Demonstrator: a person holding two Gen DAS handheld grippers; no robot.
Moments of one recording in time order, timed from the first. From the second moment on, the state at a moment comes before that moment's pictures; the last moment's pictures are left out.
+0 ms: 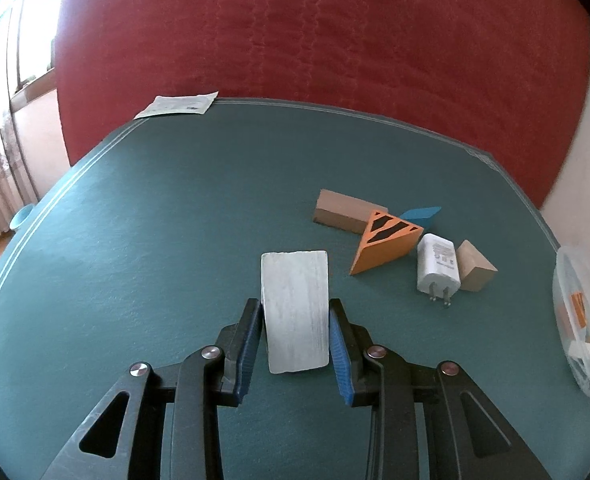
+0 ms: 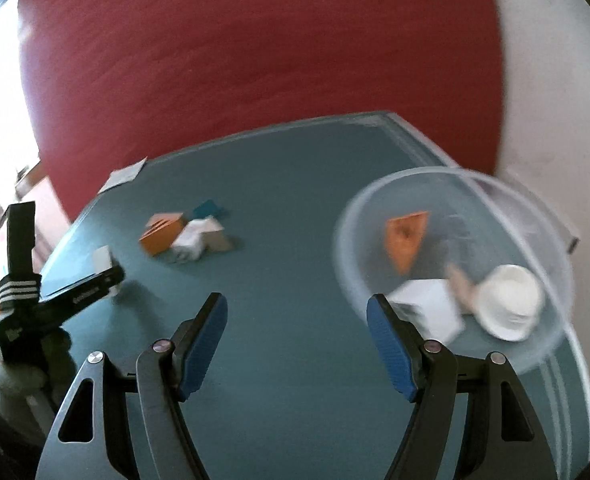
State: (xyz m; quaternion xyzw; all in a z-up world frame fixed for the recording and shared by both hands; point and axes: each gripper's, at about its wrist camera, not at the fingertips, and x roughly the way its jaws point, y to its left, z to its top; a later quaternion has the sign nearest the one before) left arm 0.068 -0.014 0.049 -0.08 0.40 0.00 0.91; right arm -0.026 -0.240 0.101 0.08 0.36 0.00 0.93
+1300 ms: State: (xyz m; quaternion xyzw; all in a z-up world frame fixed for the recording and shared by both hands) left arm 0.062 -0.004 0.048 -0.10 0.40 0.01 0.91; right arm 0.110 -0.166 0.057 0.00 0.42 0.05 0.91
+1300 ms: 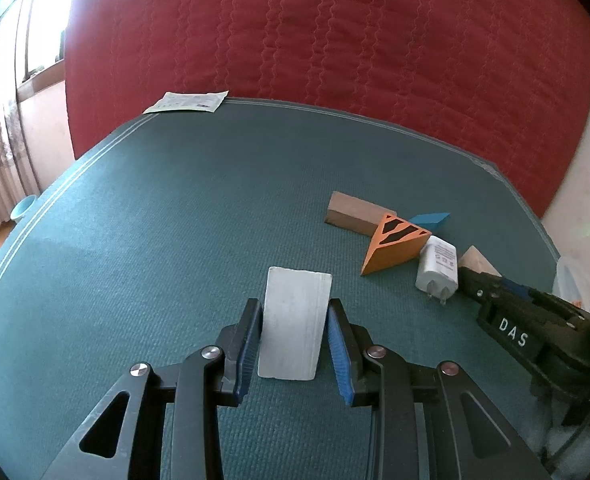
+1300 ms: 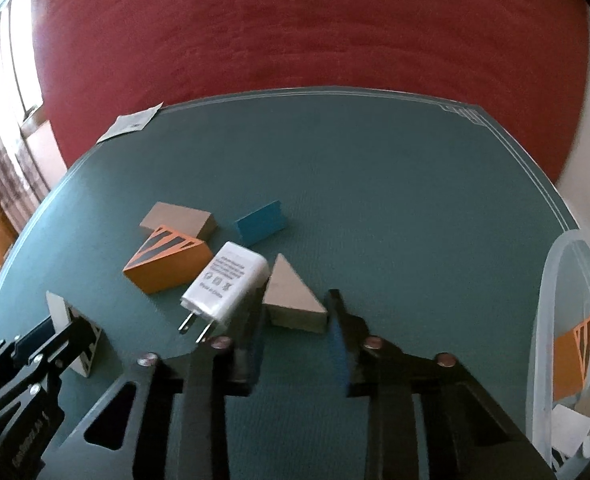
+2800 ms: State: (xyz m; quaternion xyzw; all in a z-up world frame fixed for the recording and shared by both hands) left arm 0.049 -0.025 0.062 -0.10 0.38 -0.06 0.92; right arm -0.012 -0.287 0.106 0.10 0.37 -0.10 0.92
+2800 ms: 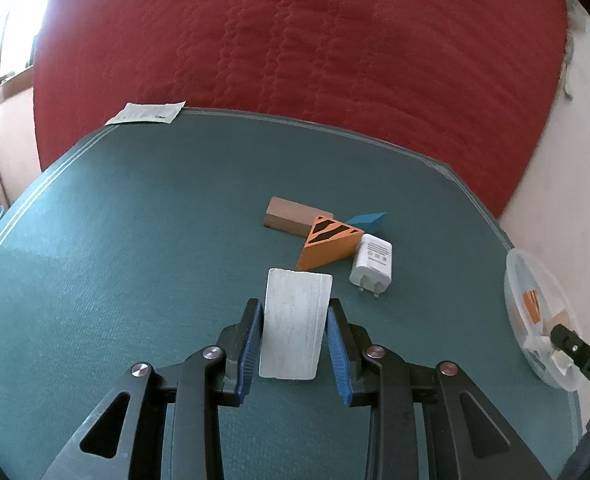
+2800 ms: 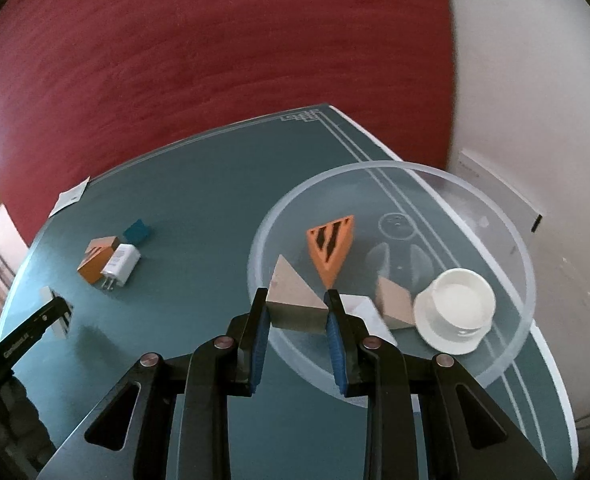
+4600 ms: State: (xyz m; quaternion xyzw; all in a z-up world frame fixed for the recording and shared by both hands) left arm 0.033 -0.139 0.099 -0.02 0.39 -0.18 0.90; right arm -0.048 -0.342 0.107 0.02 0.34 -0.20 0.92
